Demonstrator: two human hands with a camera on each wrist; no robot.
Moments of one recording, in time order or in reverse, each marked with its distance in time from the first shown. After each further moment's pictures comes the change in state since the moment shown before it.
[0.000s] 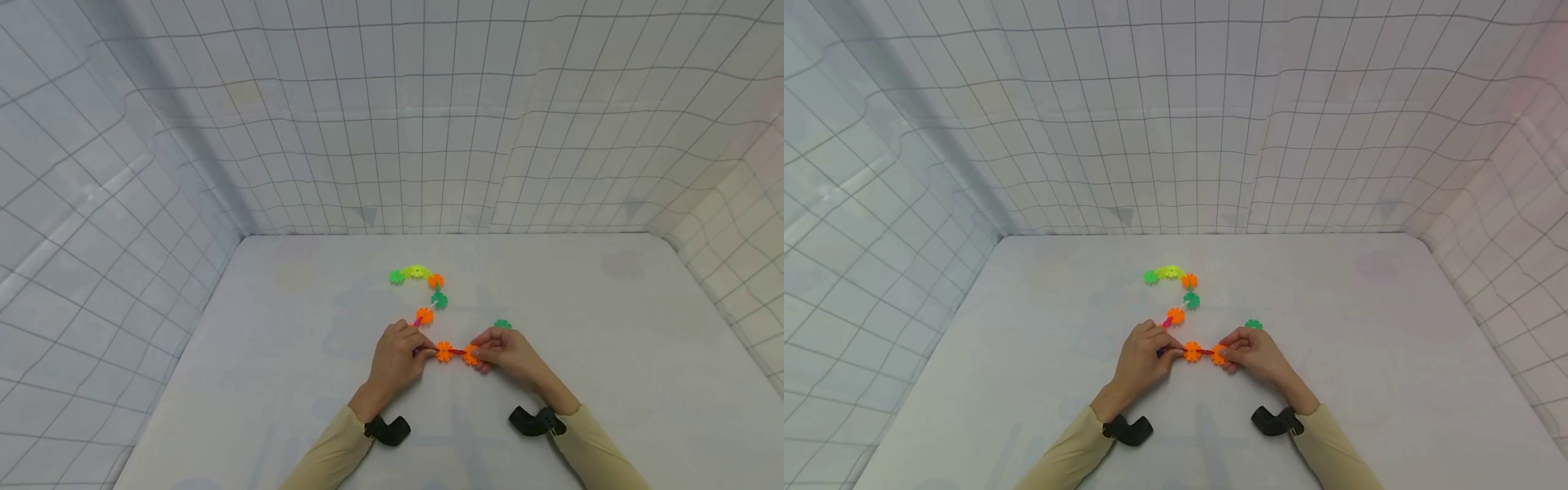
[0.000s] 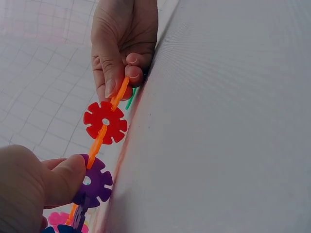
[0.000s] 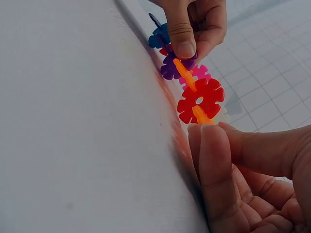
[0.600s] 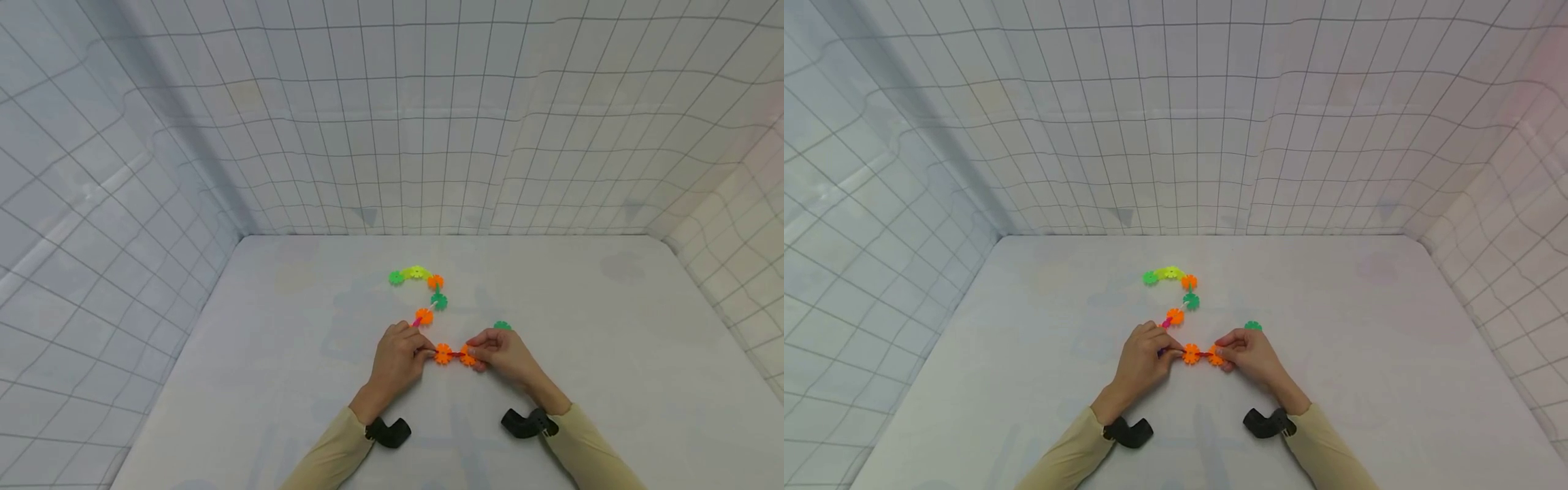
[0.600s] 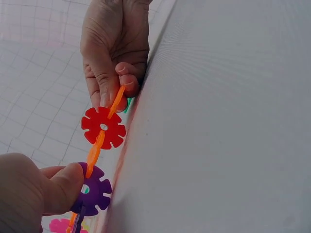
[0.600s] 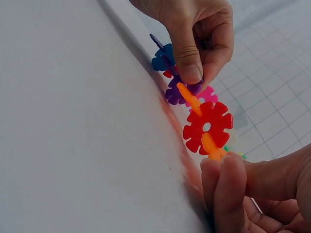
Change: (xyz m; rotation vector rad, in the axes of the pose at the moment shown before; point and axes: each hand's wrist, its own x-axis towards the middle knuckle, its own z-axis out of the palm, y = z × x) left_hand 0.003 0.003 0.000 -0.001 0.042 0.037; right_hand 0.001 -0.006 0.008 0.015 0.066 -0.012
